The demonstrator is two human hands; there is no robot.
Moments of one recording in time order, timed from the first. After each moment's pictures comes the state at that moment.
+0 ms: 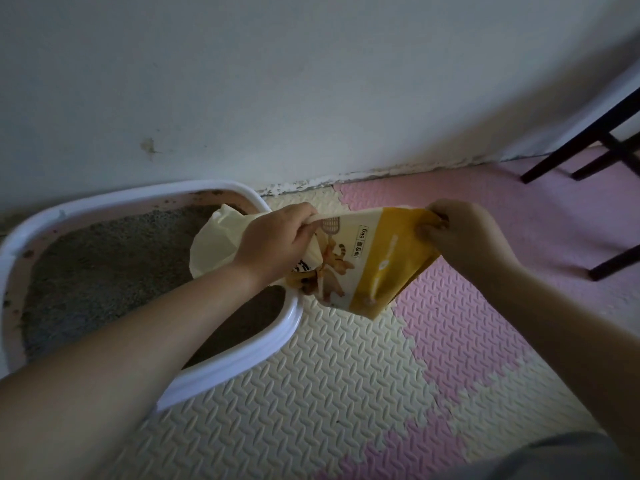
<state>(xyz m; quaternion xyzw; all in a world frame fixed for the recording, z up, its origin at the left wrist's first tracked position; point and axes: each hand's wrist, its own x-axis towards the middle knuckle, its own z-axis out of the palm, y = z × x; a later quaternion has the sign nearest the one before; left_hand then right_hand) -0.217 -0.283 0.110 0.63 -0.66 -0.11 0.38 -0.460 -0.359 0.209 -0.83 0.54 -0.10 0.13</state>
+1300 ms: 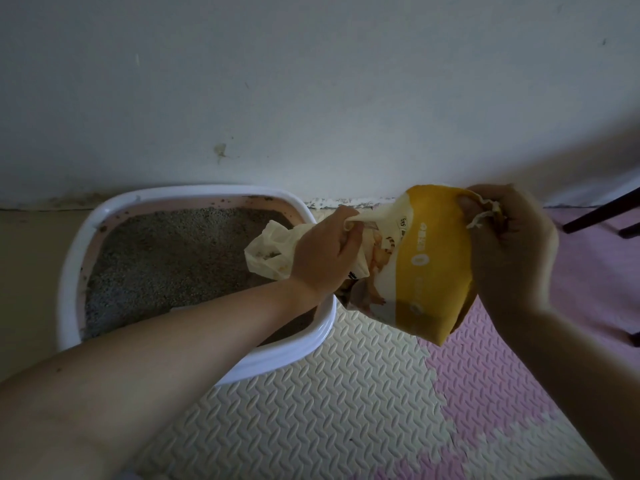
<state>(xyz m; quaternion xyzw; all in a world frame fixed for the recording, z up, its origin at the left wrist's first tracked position) -0.231 -0.268 0.120 0.65 -0.52 -0.11 0.54 -0.401 -0.315 0.244 -0.82 0.37 -0.43 0.11</state>
